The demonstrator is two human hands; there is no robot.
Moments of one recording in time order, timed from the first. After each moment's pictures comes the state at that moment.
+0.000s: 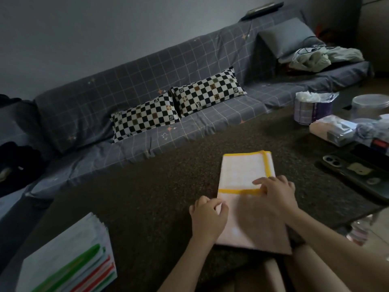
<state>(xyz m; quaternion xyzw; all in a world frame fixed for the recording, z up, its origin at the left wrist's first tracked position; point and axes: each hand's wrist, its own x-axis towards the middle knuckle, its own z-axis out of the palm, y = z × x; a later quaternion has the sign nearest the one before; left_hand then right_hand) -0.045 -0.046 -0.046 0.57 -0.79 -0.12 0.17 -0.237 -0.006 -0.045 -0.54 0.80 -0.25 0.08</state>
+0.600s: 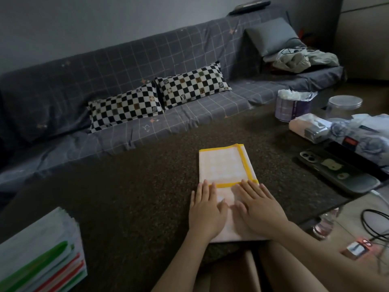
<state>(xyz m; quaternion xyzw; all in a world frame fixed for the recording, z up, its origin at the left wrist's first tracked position) -0.083 -0.039 -0.064 0.52 -0.85 -0.09 0.02 -0.229 0.030 -0.068 -0.64 0.76 -0.08 0.07</state>
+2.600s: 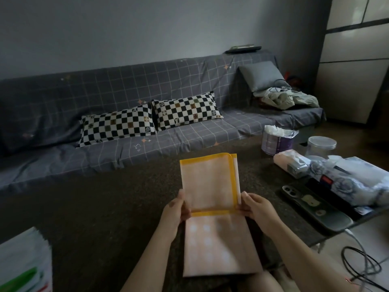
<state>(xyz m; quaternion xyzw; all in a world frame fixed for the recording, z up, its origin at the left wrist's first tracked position) -0.080 -0.097 -0.029 0.54 -0.45 -0.60 0.38 -0.291 -0.009 -0.042 -0.27 0.61 -0.60 0.43</state>
